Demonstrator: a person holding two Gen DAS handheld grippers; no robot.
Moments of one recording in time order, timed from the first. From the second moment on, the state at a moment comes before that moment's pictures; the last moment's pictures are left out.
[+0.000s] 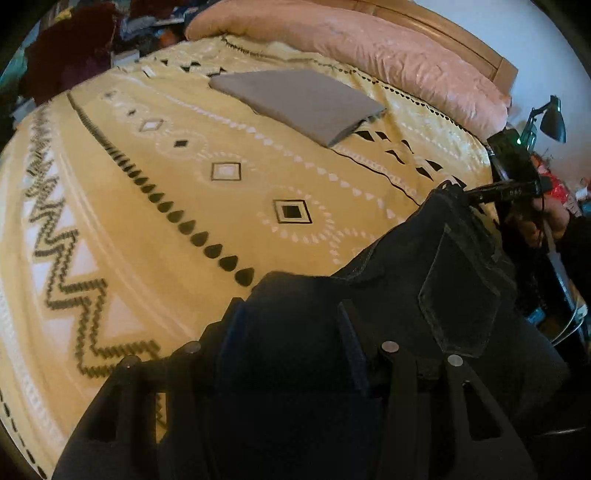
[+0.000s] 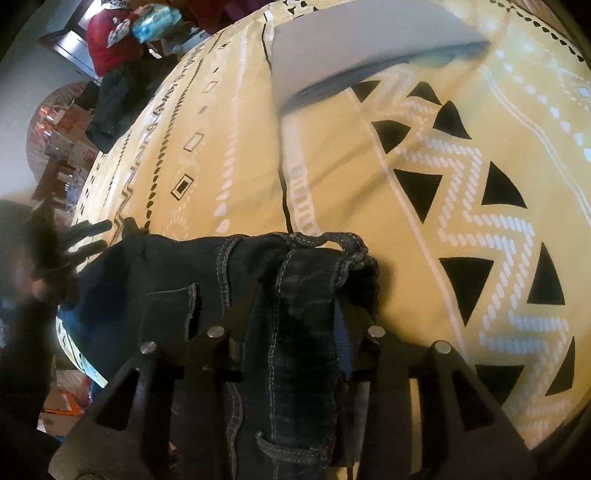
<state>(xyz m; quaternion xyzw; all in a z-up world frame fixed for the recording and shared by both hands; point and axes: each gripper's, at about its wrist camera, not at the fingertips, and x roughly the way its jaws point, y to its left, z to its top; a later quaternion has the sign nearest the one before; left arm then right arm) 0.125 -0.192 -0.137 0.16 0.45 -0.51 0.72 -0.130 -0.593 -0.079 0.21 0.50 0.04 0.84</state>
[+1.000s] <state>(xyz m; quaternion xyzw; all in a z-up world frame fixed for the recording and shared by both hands) 0.166 -0.193 -0.168 0.09 0.48 -0.47 0.74 -0.128 -0.595 -0.056 0.22 0.44 0.01 0.87</state>
